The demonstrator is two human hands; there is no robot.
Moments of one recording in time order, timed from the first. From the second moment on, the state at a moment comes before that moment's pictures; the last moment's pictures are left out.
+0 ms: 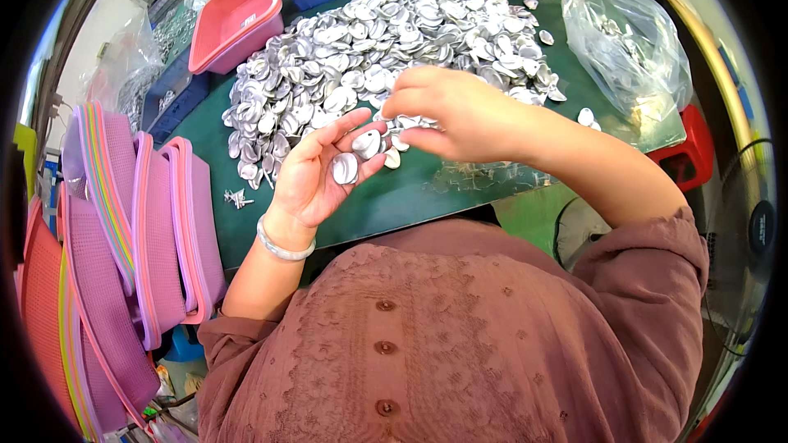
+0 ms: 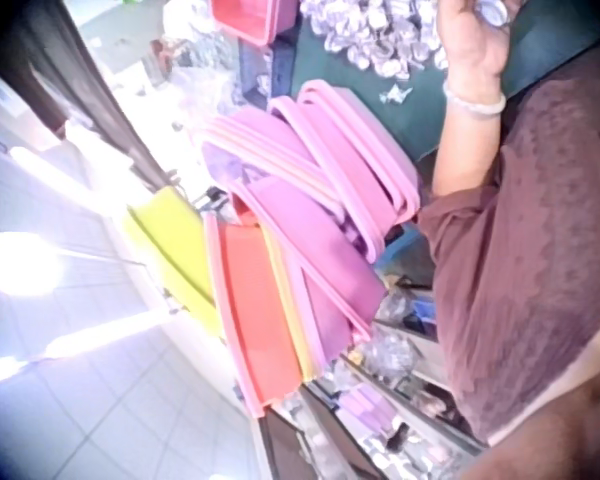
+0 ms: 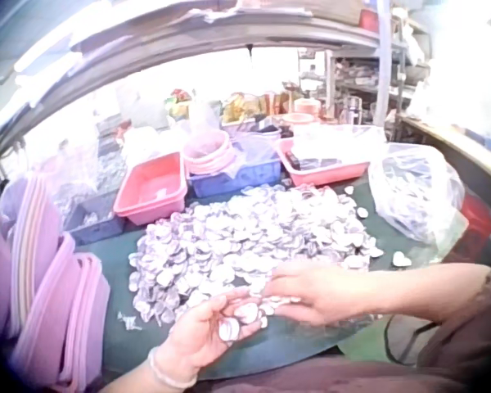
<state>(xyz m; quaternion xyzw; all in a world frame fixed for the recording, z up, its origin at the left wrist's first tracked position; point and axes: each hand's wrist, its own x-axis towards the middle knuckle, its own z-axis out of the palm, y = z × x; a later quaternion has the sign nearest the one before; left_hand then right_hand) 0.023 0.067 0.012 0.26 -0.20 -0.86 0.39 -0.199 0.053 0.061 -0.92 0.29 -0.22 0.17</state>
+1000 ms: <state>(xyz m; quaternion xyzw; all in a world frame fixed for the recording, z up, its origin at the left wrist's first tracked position) 0.034 0.039 0.012 0.31 -0.23 -0.85 0.36 -0.164 0.001 0.001 -0.79 0.27 -0.35 0.42</state>
